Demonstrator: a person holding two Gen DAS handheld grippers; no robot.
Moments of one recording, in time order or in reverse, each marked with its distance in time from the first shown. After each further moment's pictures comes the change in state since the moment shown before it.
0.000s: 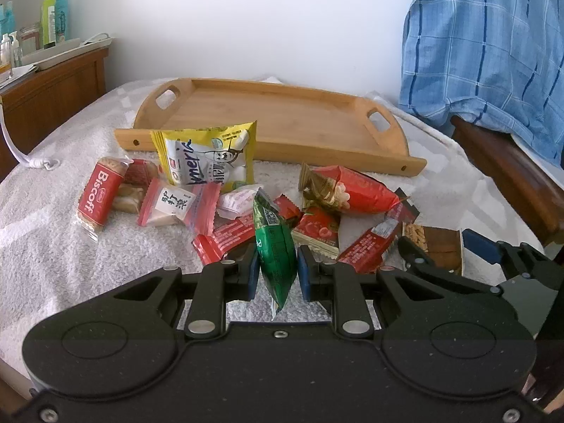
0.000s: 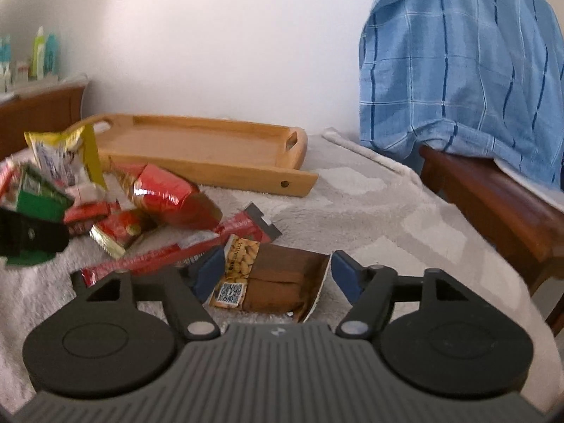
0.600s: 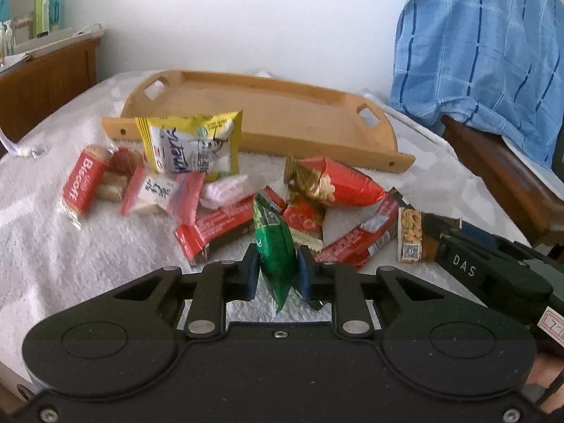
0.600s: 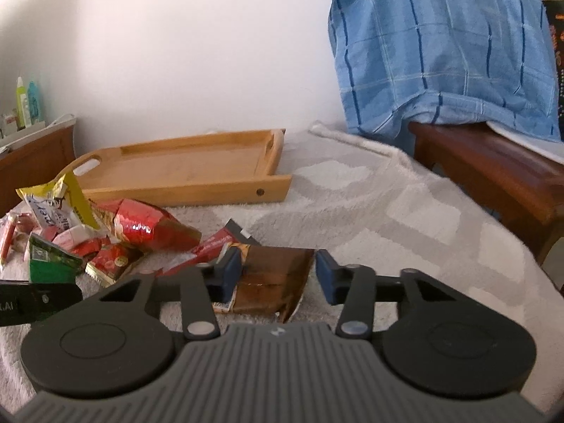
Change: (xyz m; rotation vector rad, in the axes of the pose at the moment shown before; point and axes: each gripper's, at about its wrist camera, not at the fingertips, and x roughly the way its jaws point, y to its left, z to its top) left arm 0.002 -0.003 -0.004 -0.022 0.007 -0.039; right arm -0.006 -0.041 0.006 0.204 -0.012 0.044
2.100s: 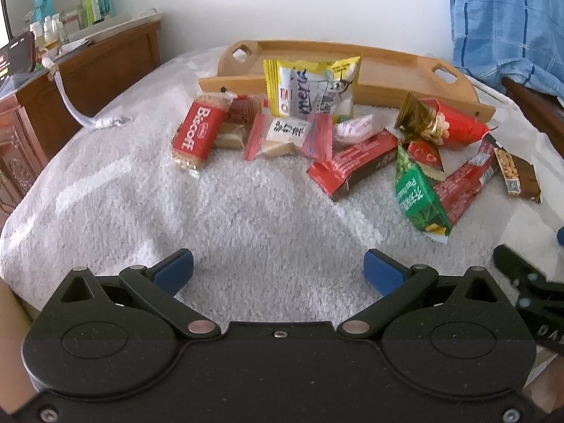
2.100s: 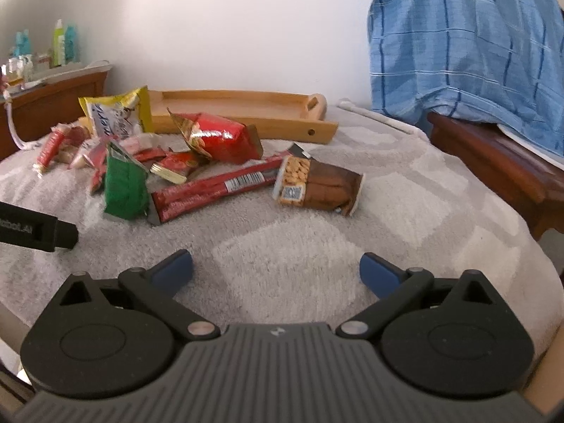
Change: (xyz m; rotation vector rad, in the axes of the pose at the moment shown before) left arm -0.013 0.063 -0.033 0.054 0.058 0.212; right arm -0.045 0.040 -0.050 -0.157 0.073 0.044
